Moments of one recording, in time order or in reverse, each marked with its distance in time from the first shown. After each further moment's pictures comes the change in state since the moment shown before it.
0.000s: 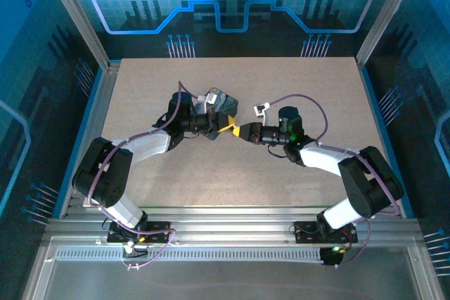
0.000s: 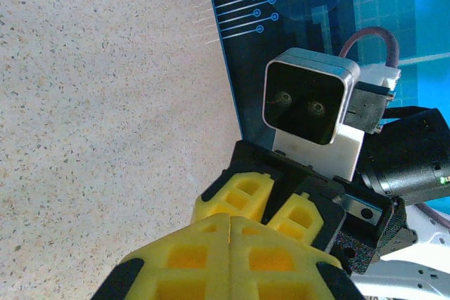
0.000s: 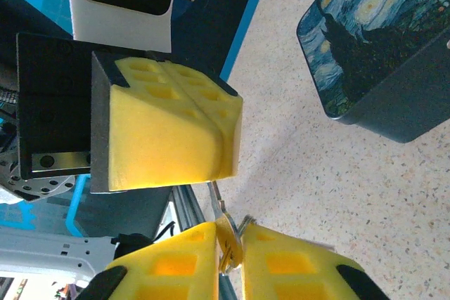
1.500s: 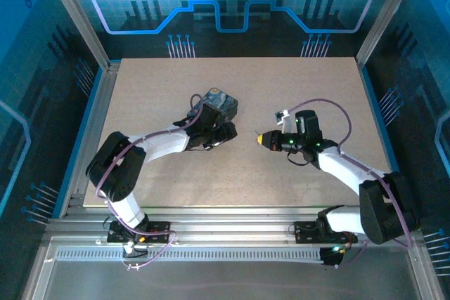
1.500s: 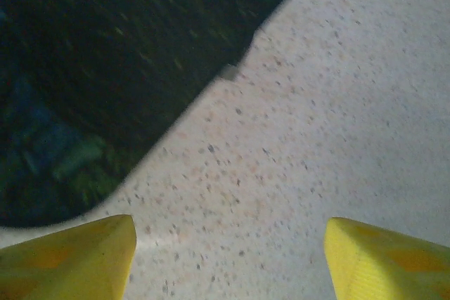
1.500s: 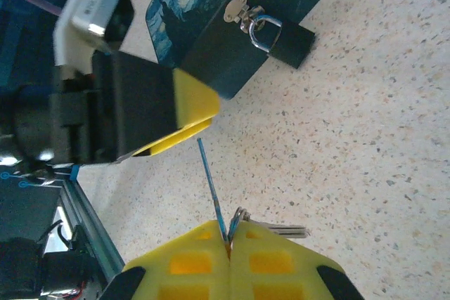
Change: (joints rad) left arm -0.177 0.116 0.152 -0.581 -0.733 -0.005; right arm -0.164 -0.231 -0.044 -0.555 0.140 -0.361
